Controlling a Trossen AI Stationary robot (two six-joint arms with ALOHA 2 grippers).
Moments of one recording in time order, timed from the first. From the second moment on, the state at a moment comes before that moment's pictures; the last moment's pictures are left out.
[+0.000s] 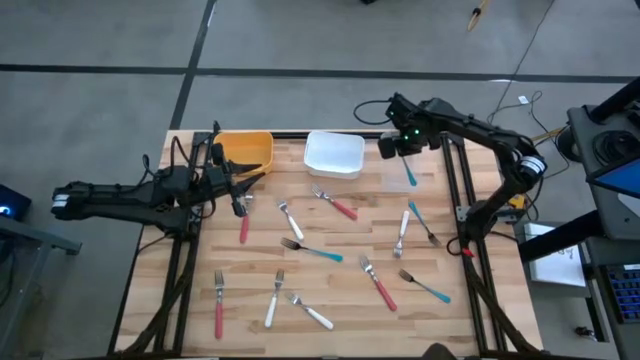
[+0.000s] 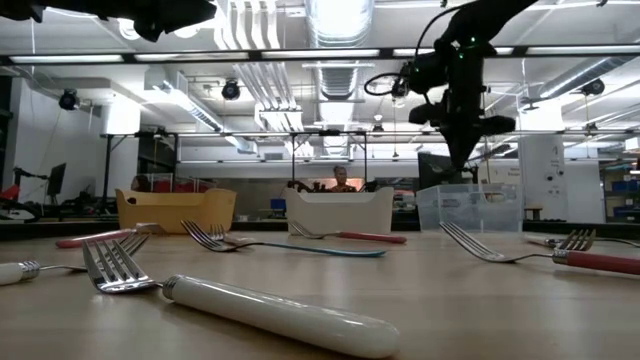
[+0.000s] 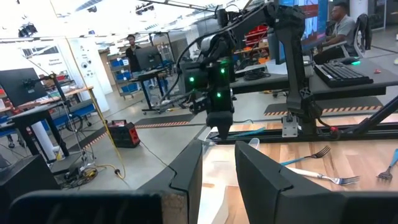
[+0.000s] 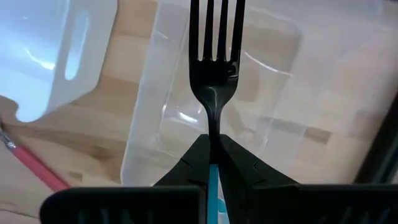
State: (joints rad) left arm 0.02 0.63 0.52 0.18 -0.36 0.25; right arm -0.77 1.59 1.31 -1.10 -0.03 0.57
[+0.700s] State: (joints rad) left arm 0.02 0.63 0.52 0.18 -0.36 0.25; right arm -0.78 1.59 1.16 -0.88 0.06 0.44
